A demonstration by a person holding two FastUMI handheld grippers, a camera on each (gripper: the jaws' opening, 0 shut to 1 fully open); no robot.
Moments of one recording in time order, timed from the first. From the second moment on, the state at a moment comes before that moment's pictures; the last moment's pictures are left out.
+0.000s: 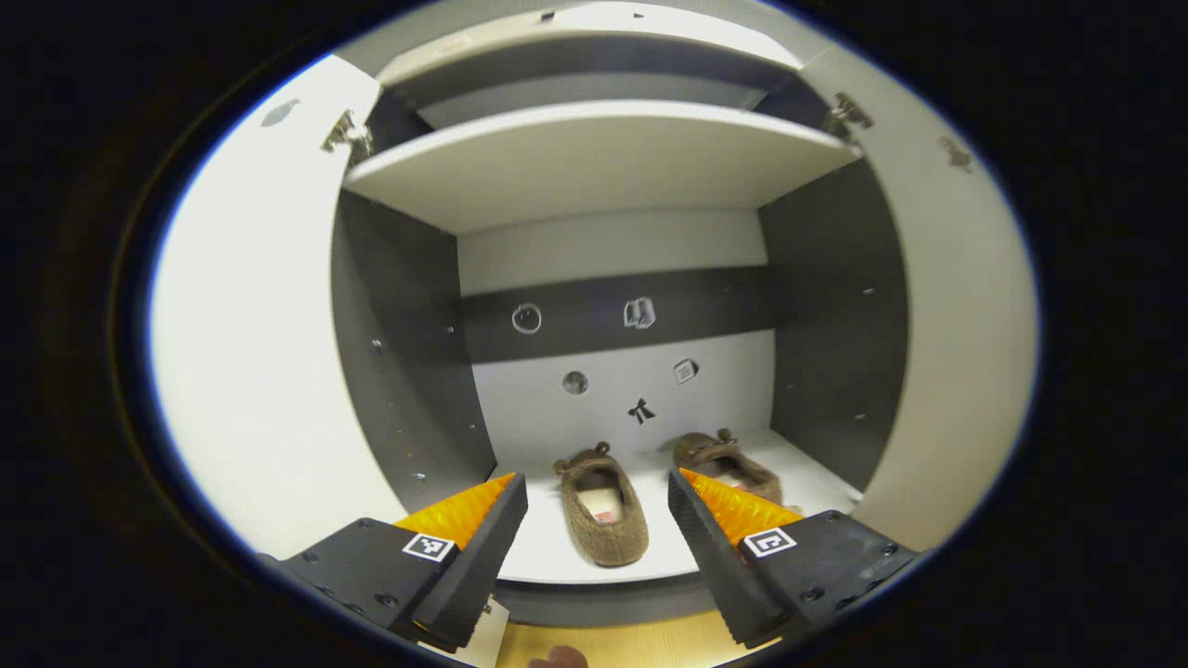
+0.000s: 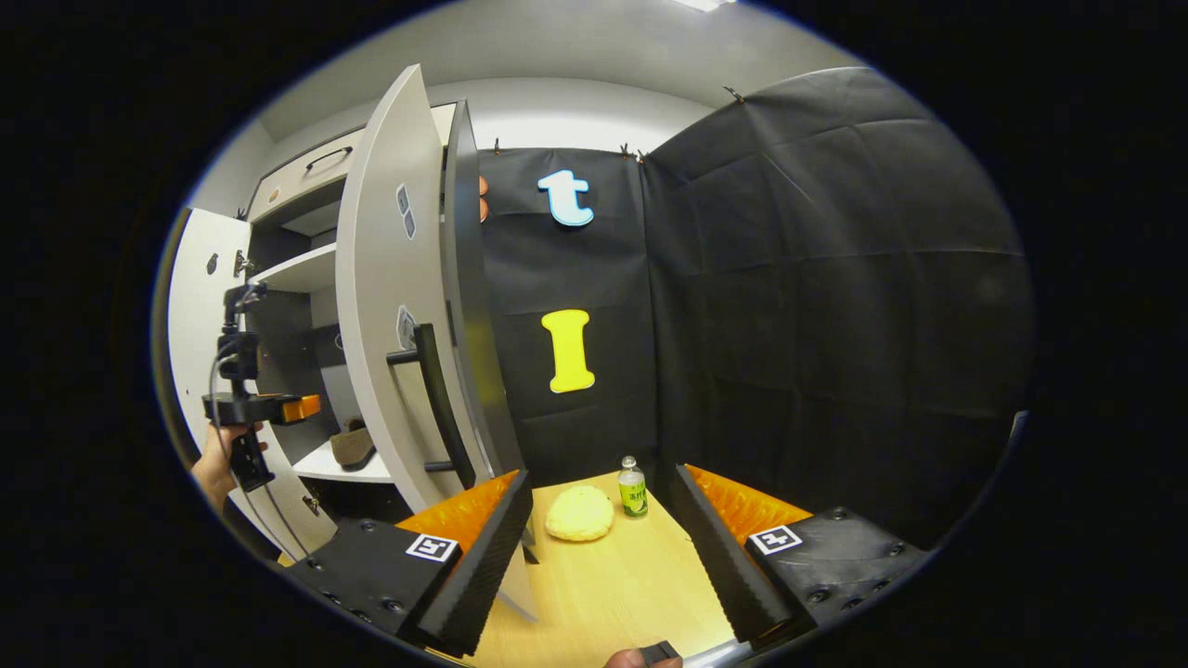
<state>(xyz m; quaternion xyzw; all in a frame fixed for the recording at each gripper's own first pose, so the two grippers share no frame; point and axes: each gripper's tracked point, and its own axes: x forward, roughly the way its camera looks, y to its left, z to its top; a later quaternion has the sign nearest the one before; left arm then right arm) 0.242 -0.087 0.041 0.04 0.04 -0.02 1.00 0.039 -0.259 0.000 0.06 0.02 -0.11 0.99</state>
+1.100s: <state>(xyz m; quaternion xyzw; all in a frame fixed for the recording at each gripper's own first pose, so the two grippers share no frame) 0.000 0.011 0.018 -0.01 0.07 0.01 1.00 0.084 -0.143 0.021 0.05 0.01 -0.04 1.00</state>
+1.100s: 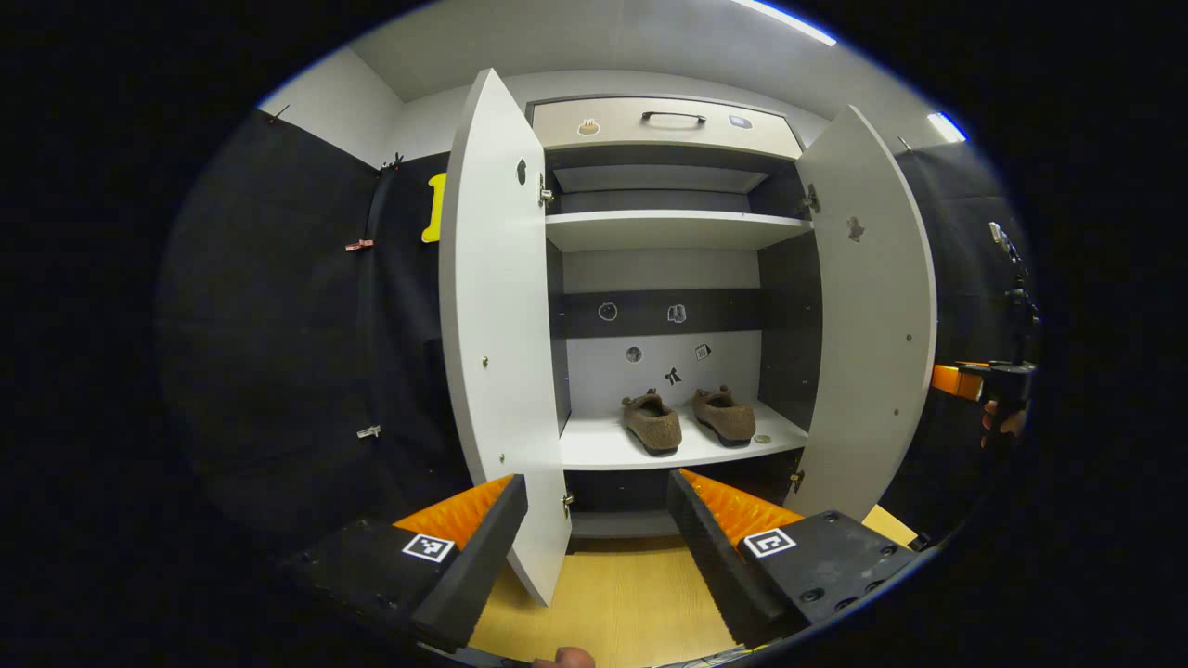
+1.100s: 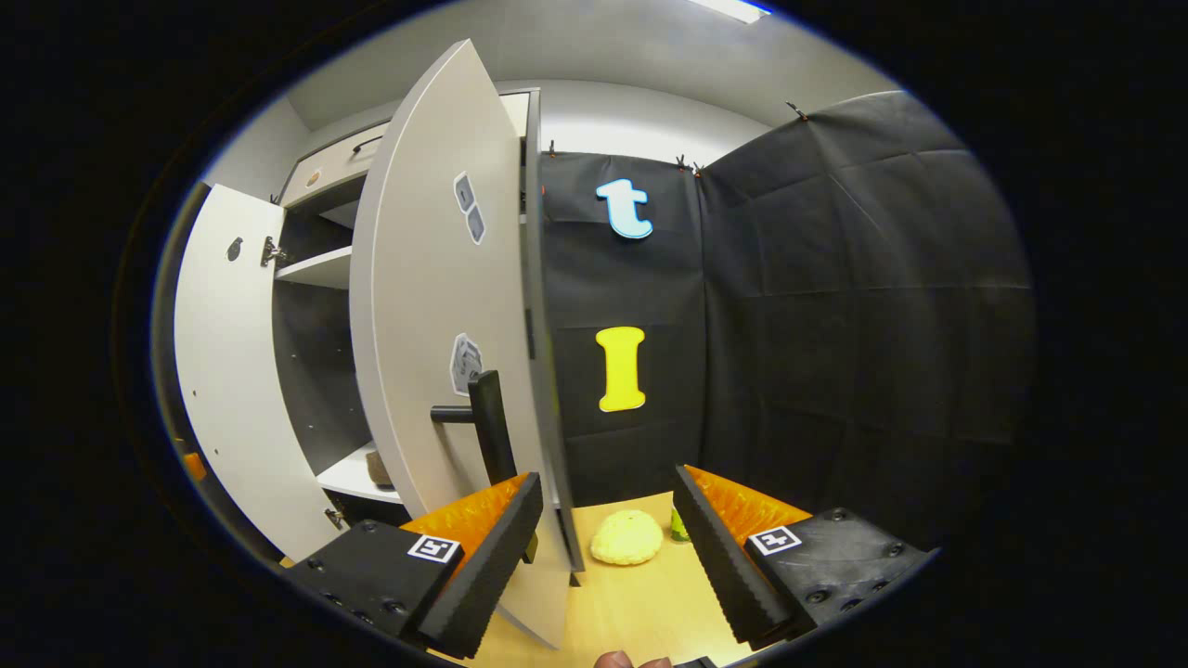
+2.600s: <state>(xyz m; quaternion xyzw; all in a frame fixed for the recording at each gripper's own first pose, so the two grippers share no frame) 0.089 0.207 0.002 -0.02 0.04 0.10 0.99 0.041 0.032 -0.007 0.05 0.03 0.09 0.99</state>
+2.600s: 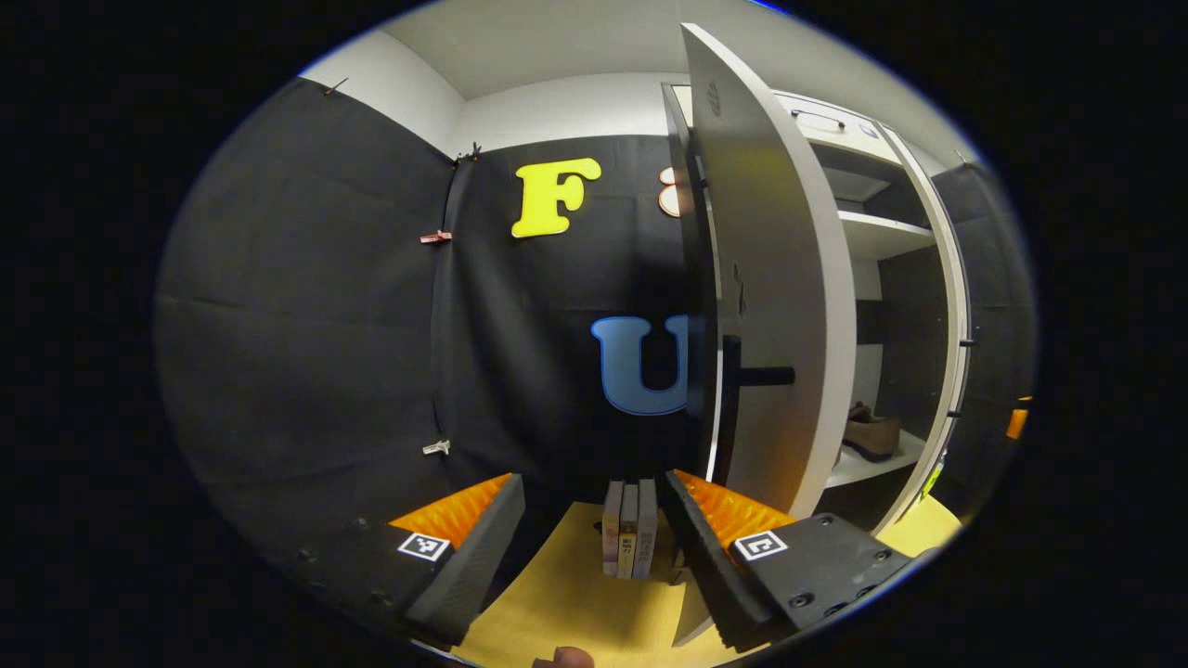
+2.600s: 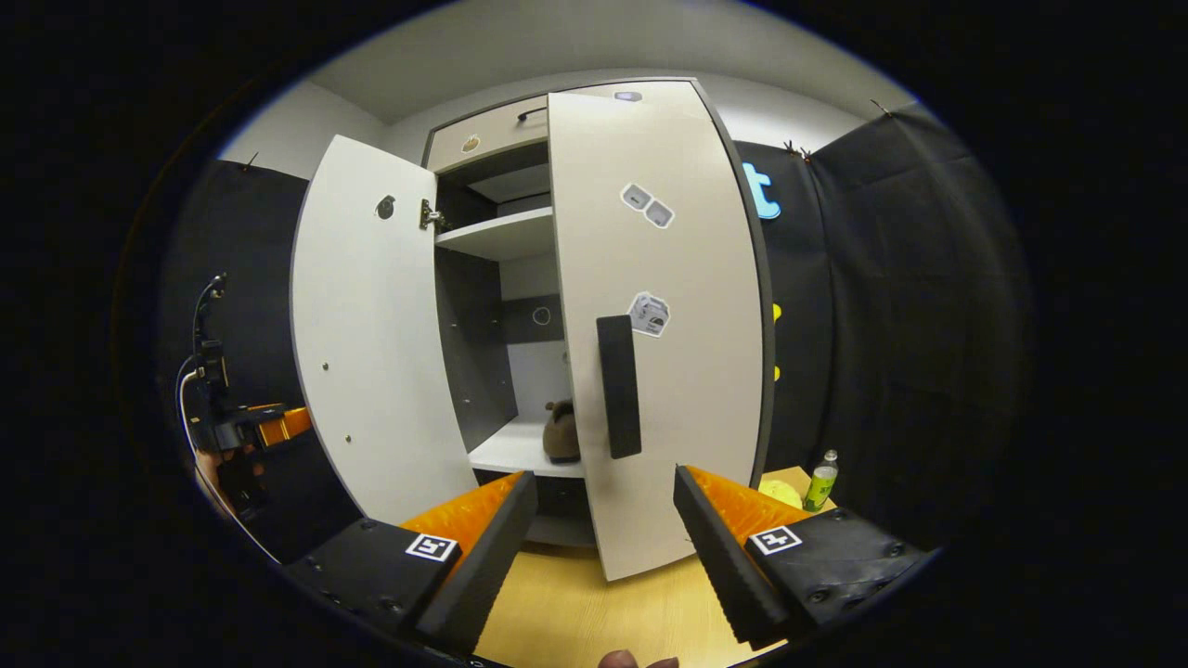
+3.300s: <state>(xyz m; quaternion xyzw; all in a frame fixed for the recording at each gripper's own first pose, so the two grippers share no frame) 0.082 0.151 0.005 -0.04 0.04 0.11 0.99 0.036 -0.018 -0.011 0.05 0.04 0.06 1.00</state>
